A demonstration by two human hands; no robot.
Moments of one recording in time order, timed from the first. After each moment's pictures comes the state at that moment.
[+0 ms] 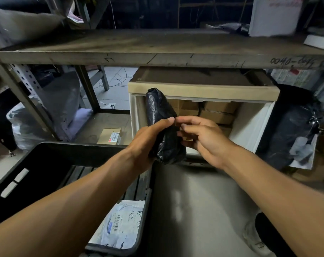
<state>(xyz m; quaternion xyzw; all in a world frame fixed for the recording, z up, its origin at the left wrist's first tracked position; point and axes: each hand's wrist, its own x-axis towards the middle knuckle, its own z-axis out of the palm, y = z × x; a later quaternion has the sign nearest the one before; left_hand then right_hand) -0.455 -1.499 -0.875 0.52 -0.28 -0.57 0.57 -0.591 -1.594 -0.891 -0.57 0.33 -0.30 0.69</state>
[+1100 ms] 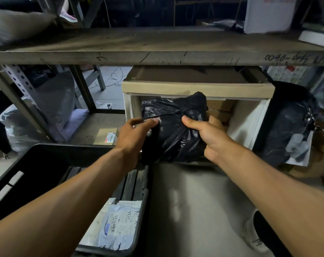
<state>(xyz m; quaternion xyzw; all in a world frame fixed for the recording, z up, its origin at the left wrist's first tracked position) -0.436 -1.508 -0.887 0.65 -0.22 -0.42 0.60 -0.595 -1.605 -0.890 -0.45 0.42 -0.39 0.69</state>
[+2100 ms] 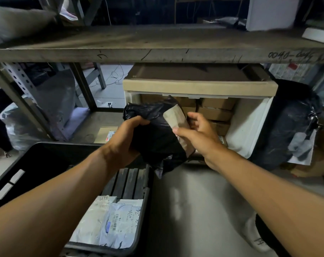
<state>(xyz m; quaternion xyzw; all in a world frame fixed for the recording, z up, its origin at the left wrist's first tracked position) -0.422 -1.499 -0.883 0.56 -0.23 -0.52 0.60 -0.586 -1.601 -0.914 -0.63 0.43 -0.33 0.55</state>
